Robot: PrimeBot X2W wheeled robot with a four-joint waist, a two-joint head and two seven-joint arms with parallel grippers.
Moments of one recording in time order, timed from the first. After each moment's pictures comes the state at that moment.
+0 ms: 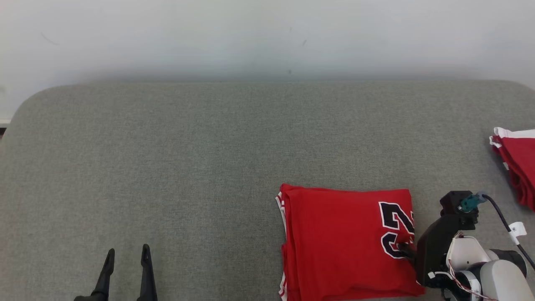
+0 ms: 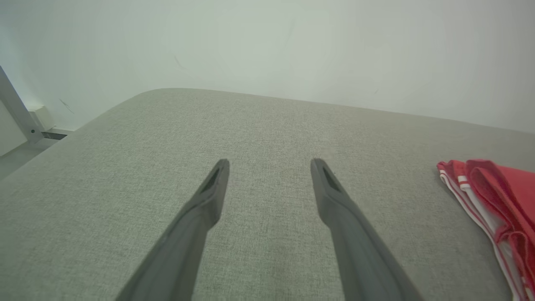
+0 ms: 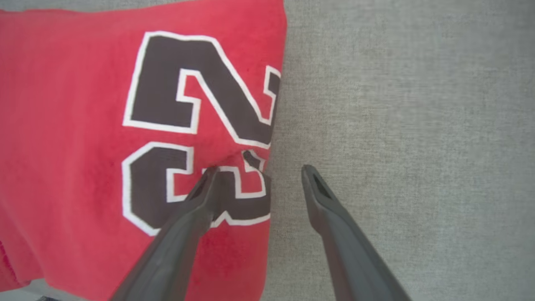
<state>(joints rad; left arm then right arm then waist) 0.03 0.05 0.03 0.17 -0.19 -0.07 -0.26 -0.19 -0.17 -0.14 0.11 0.20 0.13 0.94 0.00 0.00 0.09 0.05</state>
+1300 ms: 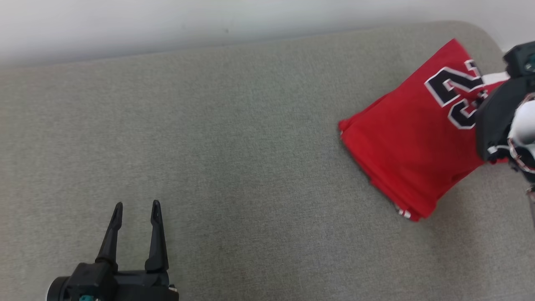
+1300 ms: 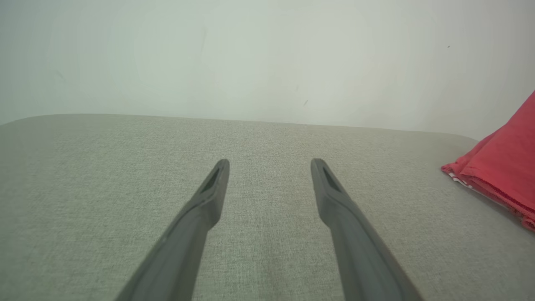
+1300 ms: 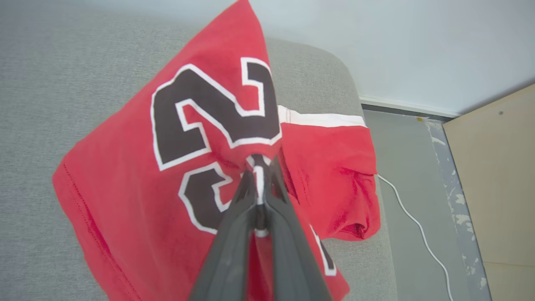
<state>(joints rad) -0.06 0.05 -0.03 0.07 -0.19 -0.06 -0.26 -0.67 -0.50 0.05 0.19 0.20 0.13 0.92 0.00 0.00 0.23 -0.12</state>
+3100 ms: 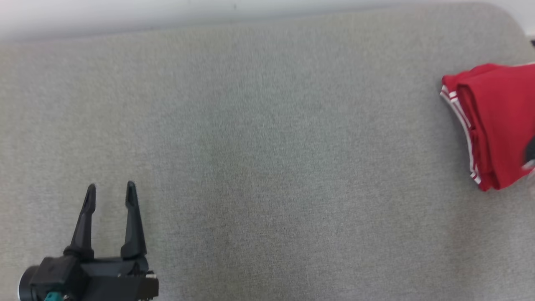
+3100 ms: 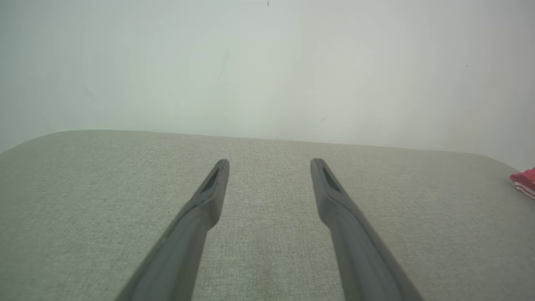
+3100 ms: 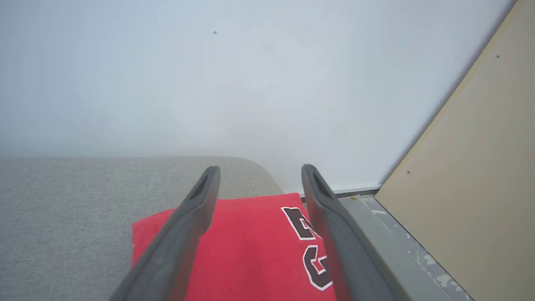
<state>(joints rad) -0.10 0.07 0.02 -0.01 -0.20 -0.09 -0.26 -0.63 -0.37 -0.41 0.43 -0.12 0.13 0.01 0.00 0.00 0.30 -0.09</state>
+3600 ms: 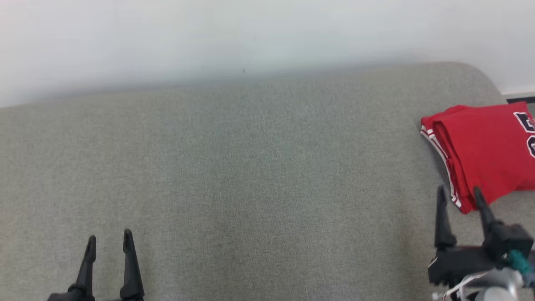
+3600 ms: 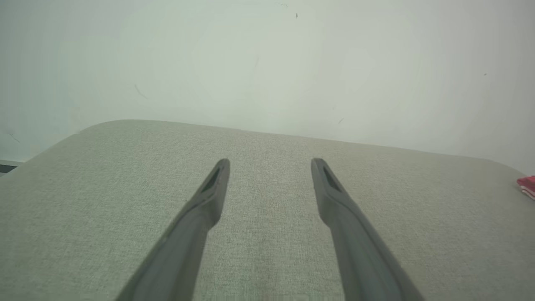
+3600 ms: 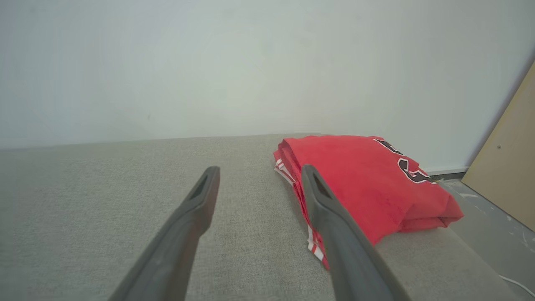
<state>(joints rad) 0.03 0.05 0.07 0.07 -0.22 -0.07 -0.26 -0.14 -0.07 -0.26 0.16 -0.04 0.13 -0.15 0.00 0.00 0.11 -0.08</state>
